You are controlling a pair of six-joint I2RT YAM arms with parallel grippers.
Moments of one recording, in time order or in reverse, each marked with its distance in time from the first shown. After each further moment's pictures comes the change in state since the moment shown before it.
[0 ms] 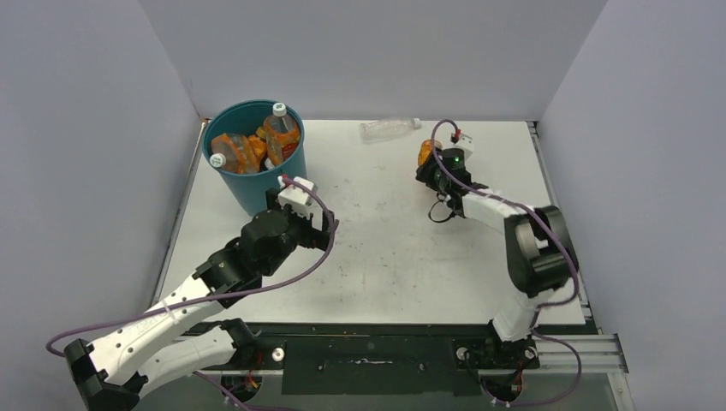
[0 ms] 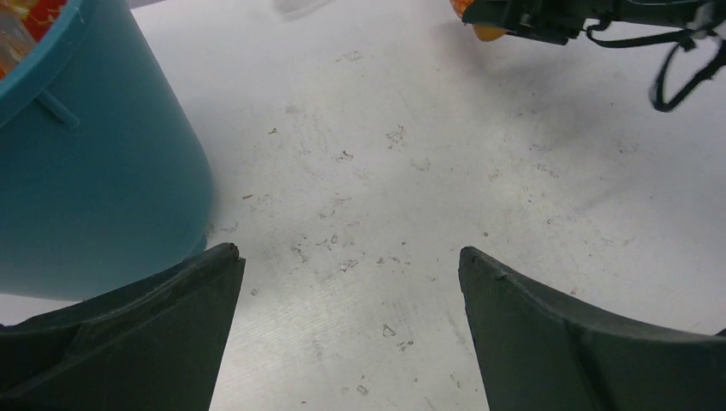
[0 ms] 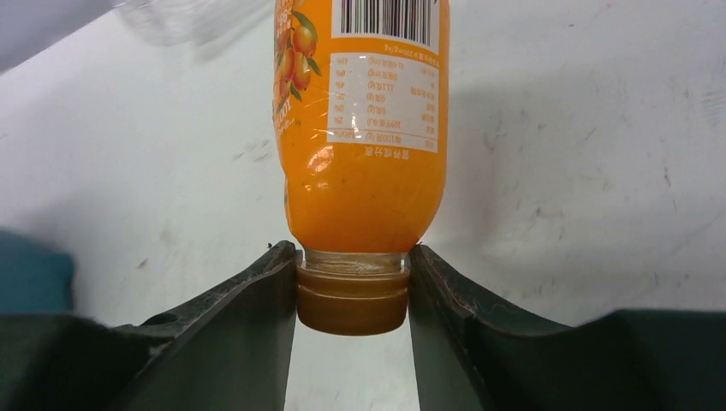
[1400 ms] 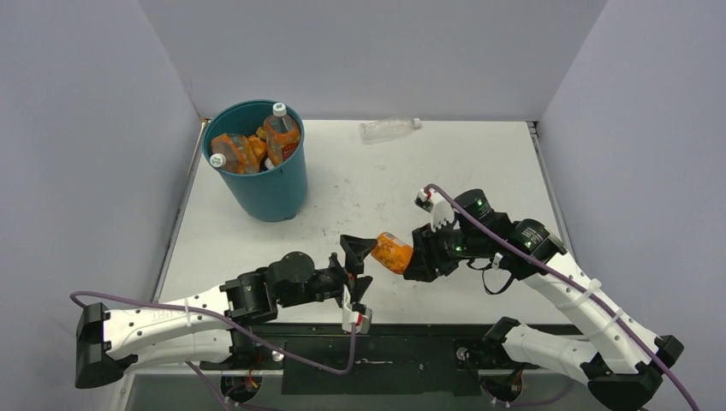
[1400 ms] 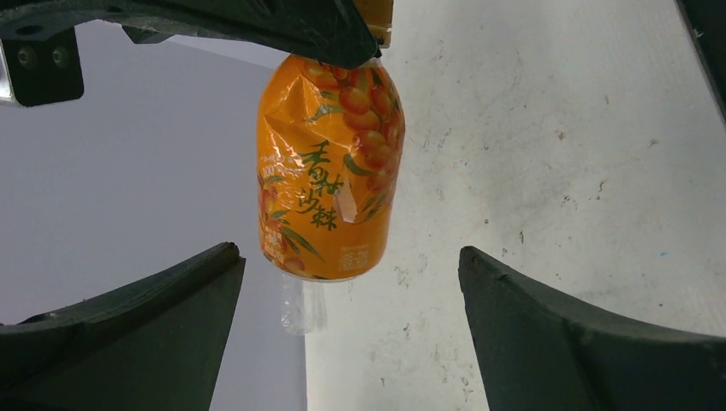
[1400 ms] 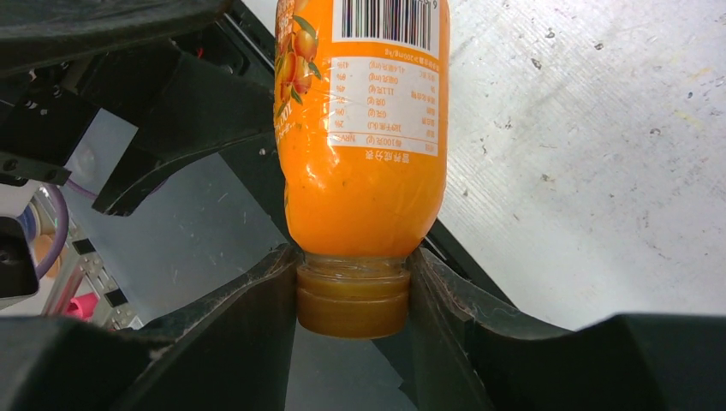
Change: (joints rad) left arm -0.375 -0.013 -0.187 0.252 0.422 1.252; right arm 0.427 -0.858 0.069 -1.204 -0.575 -0.290
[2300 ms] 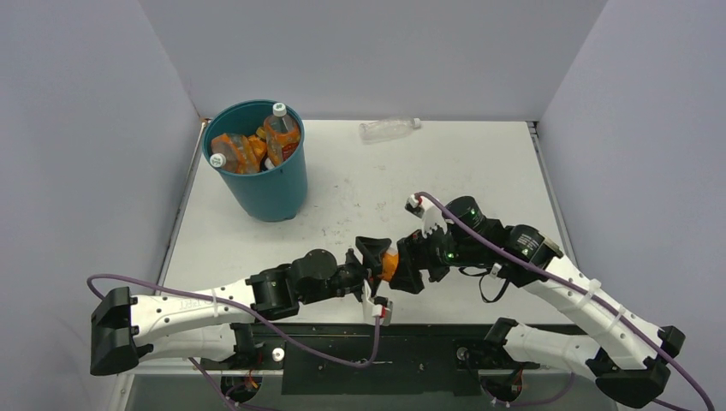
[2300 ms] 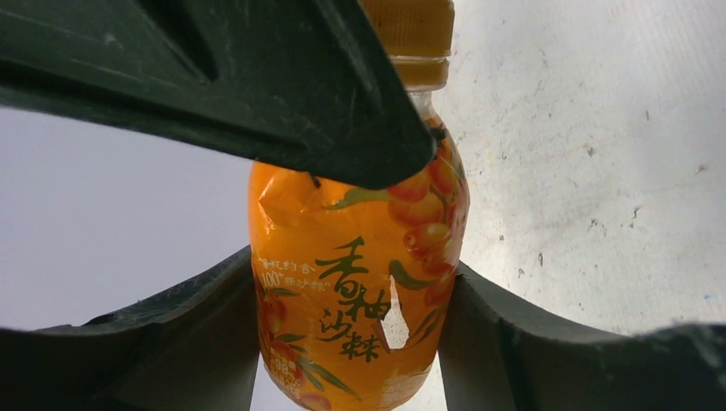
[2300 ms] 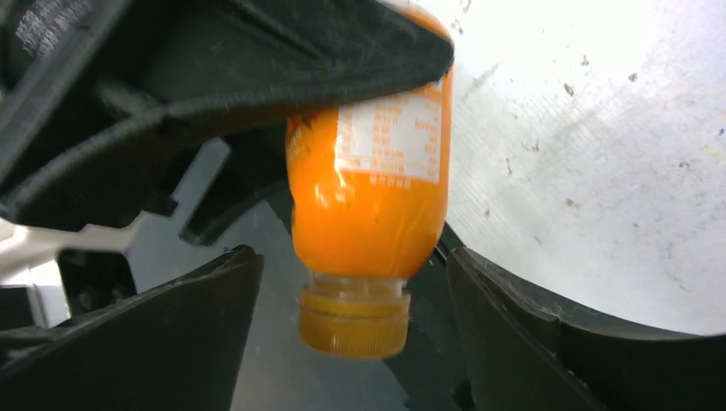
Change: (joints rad) left arm -0.016 0.190 0.045 0.126 -0.079 0.018; right arm 0.140 0.008 0.000 0.045 0.063 0.053
